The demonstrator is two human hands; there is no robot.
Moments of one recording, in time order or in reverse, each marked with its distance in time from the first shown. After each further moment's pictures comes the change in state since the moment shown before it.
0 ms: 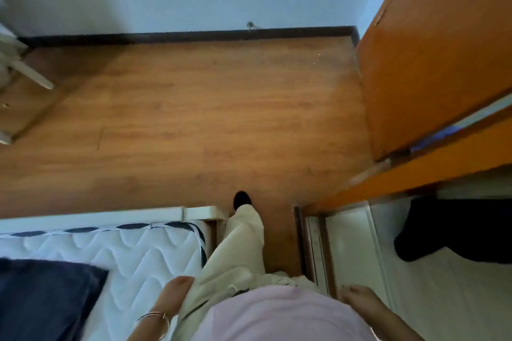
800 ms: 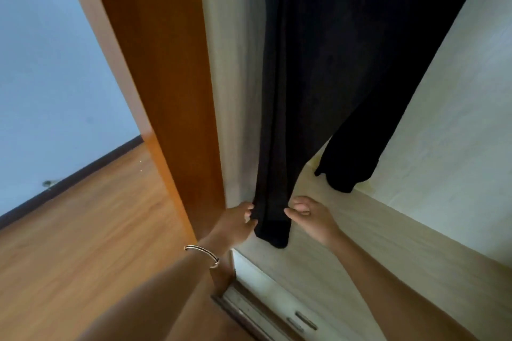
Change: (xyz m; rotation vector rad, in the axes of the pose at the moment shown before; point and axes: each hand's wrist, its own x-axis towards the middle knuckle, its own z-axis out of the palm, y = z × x) left_hand -0.169 0.357 0.212 0.830 -0.253 1.275; right_hand -0.118 0.049 -0.189 0.696 0.731 -0.443
